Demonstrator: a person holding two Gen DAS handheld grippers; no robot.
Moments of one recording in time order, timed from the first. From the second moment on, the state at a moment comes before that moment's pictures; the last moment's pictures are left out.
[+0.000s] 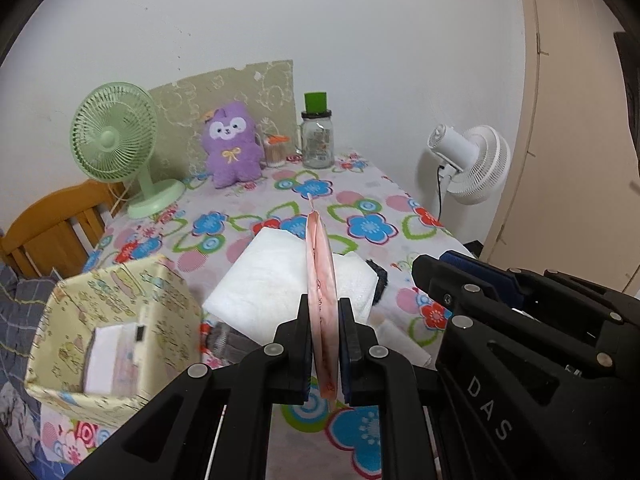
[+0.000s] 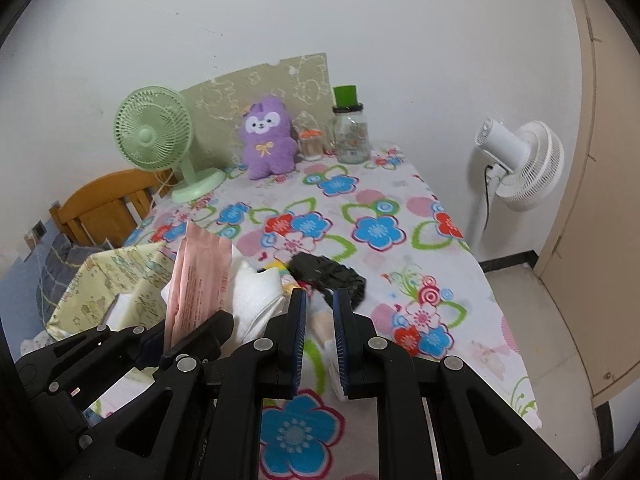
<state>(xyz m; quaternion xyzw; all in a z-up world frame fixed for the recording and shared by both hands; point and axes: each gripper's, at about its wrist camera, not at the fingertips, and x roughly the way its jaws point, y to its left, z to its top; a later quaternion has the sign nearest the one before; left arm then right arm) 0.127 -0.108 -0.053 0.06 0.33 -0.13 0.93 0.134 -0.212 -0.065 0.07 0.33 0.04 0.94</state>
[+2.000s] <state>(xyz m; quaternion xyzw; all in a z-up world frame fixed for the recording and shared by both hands) 0.171 0.076 -0.046 0.01 0.33 -0.02 0.94 0.205 -0.020 -0.051 0.01 0.33 0.17 0.93</state>
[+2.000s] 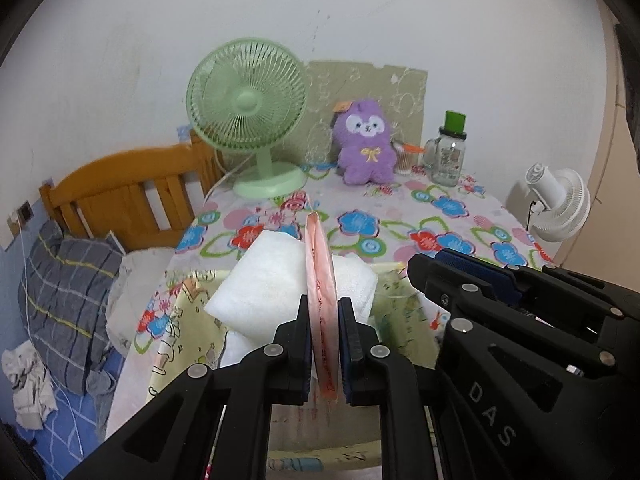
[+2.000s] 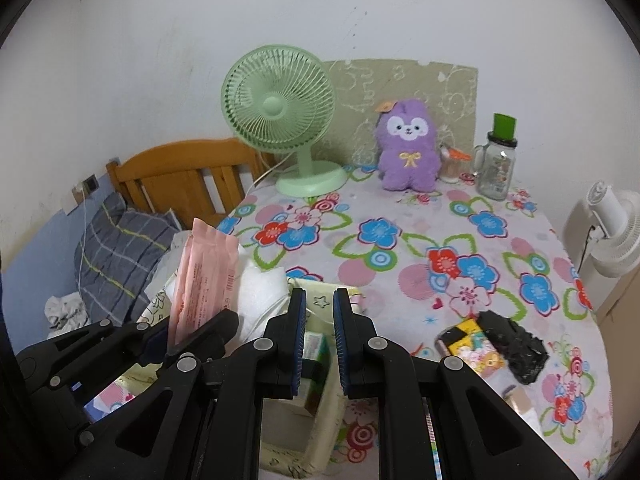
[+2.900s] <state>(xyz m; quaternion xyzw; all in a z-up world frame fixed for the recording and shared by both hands) 0.165 0.071 -0.054 0.02 0.35 0.00 0.94 0.199 -0.029 -0.056 -0.02 0.33 0.14 0.93</state>
